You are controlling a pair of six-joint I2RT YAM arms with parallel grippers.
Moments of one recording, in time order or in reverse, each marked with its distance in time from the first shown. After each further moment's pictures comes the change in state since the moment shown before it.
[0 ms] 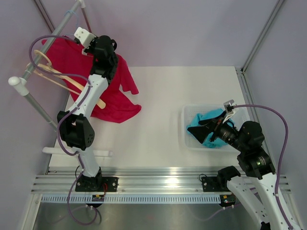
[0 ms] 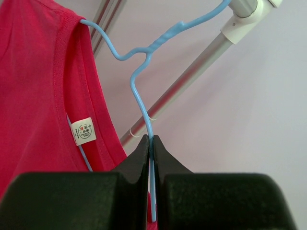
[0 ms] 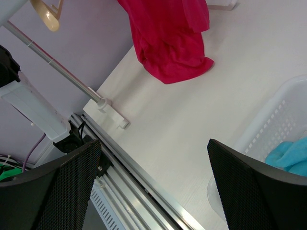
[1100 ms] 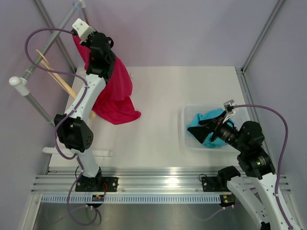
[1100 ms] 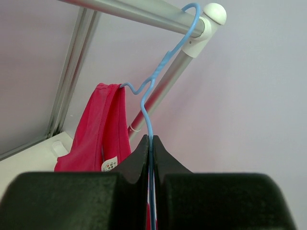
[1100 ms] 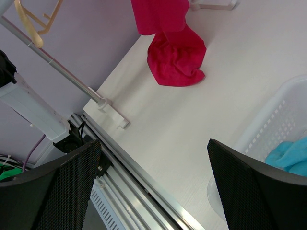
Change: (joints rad) left arm 0.000 -0.037 0.032 0.039 0.124 0.169; right arm 0.000 0.000 0.000 0.000 0.000 0.000
